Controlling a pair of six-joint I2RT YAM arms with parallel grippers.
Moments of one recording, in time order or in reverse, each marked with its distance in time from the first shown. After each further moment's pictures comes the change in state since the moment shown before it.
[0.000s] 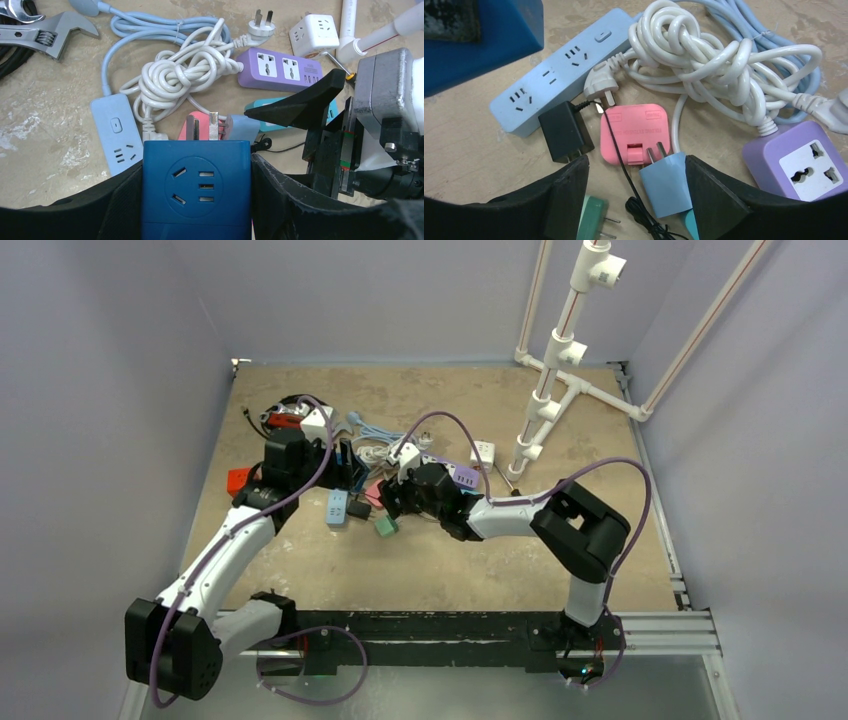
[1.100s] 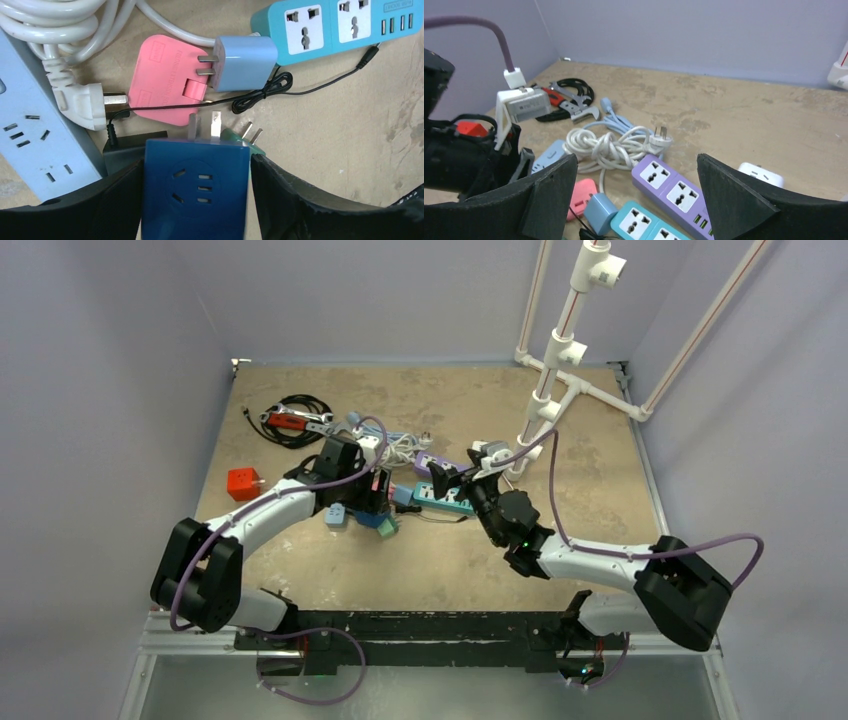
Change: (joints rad) left arm -0.186 0.338 0.048 -0.120 -0.050 0.038; right arm -0.016 -0.546 -0.439 0.384 0.383 -0.003
